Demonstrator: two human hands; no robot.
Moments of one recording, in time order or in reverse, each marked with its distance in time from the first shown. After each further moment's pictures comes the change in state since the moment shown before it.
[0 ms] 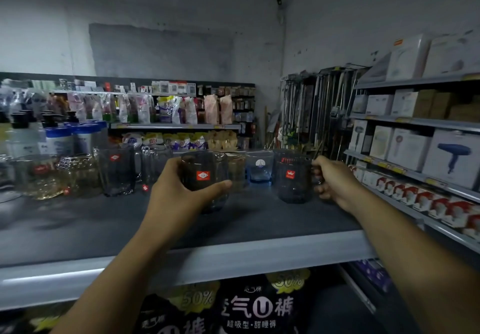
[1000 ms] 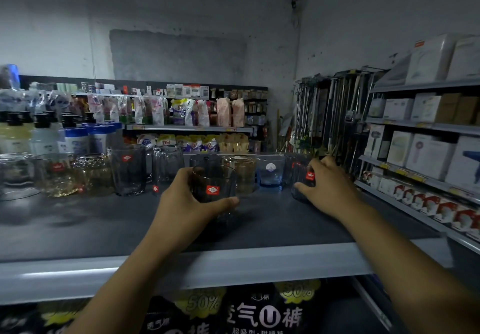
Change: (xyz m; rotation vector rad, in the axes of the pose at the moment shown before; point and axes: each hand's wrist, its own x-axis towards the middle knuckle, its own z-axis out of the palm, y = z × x) left_hand 0.000 -0.016 0.002 0.150 -0.015 0.019; right_hand 0.005 0.013 0.022 -1.103 0.095 -0.568
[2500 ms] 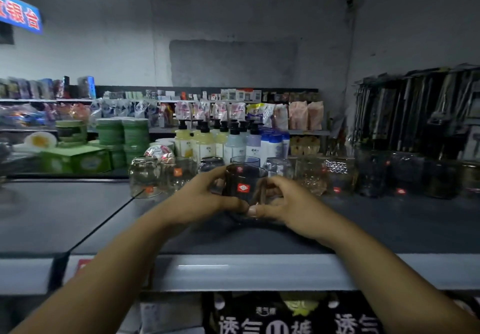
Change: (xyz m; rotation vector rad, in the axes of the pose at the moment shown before) left_hand 0.033 -0.206 -0.531 -0.043 -0.380 -0.035; right_hand -0.093 -0.641 0.084 1.008 -0.480 -0.242
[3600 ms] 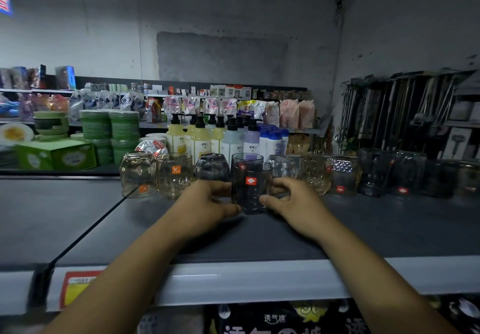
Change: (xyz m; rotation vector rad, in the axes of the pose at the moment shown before) left_hand 0.013 -0.042 0.000 0.105 0.075 -0.046; right_hand 0.032 0.033 0.013 -0.236 0.347 0.065
